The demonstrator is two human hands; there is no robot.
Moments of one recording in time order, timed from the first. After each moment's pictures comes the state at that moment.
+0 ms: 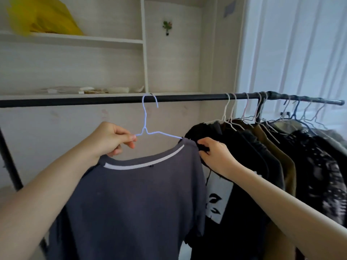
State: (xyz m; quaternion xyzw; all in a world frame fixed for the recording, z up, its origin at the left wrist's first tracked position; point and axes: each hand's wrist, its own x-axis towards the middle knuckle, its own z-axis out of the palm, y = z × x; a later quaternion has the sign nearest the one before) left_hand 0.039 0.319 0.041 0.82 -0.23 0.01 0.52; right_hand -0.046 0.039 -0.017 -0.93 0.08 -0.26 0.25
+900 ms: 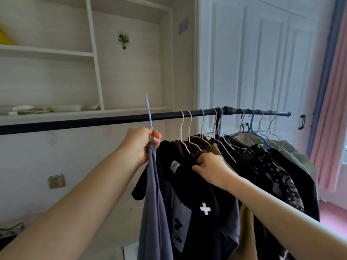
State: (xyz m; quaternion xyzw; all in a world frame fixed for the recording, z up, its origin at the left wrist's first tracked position) left_hand 0.051 0.080 0.079 0.47 -0.13 -0.24 0.84; right_hand -0.055 -0.084 0.003 -0.93 0.22 -0.22 0.20
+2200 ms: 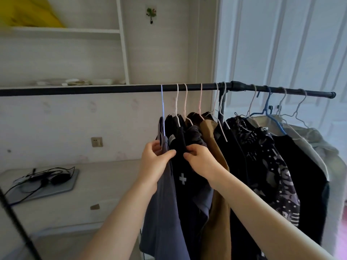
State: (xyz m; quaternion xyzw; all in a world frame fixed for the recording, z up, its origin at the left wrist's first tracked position) left_hand -0.065 0.022 -0.054 0.70 -0.09 0.03 0.71; right_hand -0.106 -0.108 -0.038 -0.84 0.10 -0.13 0.51
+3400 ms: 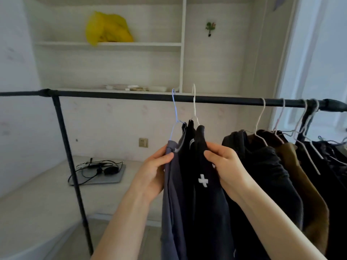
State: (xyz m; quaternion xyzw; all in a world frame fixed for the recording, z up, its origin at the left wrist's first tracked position) left_hand -0.068 0.183 -0.041 0.48 -0.15 -0.10 0.86; right_hand -0.107 0.008 -0.012 -0.69 -0.10 -0.11 0.71
